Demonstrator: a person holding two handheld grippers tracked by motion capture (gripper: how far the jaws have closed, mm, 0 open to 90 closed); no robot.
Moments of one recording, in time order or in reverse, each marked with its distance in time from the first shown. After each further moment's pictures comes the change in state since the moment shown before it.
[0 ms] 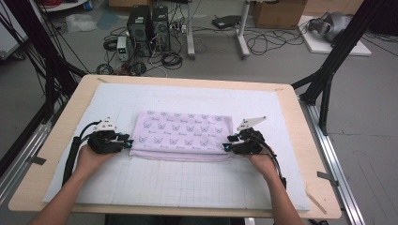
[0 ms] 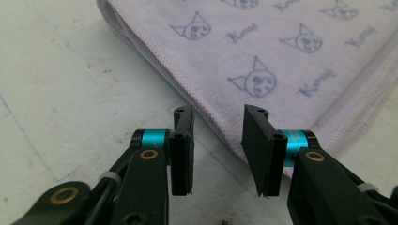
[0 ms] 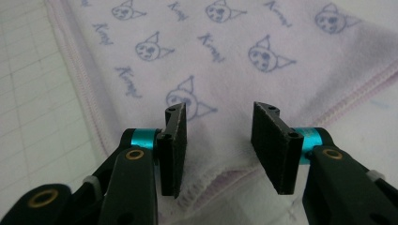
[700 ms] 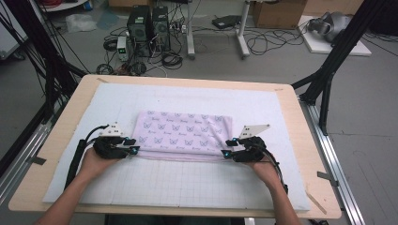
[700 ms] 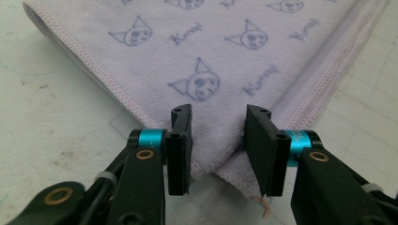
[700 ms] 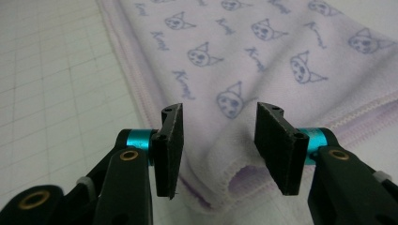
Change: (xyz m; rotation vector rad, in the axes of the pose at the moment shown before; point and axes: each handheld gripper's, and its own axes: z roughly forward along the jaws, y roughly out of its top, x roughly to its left) left arm -0.021 0.001 0.009 0.021 -0.071 0.079; right arm 0.023 -0.007 -0.010 -0.076 0.051 -0.092
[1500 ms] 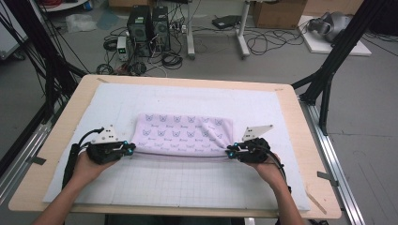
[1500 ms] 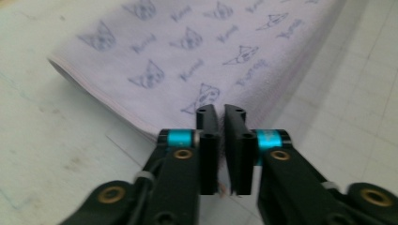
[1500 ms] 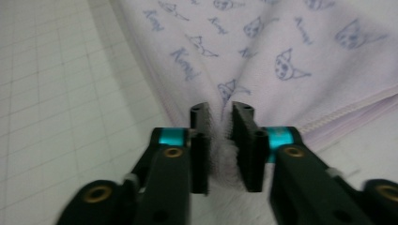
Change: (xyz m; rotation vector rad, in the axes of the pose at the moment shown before) left arm -0.028 0.005 -0.027 -0.020 0.020 0.090; right arm 0.004 -0.001 -0.014 0.053 0.016 0.008
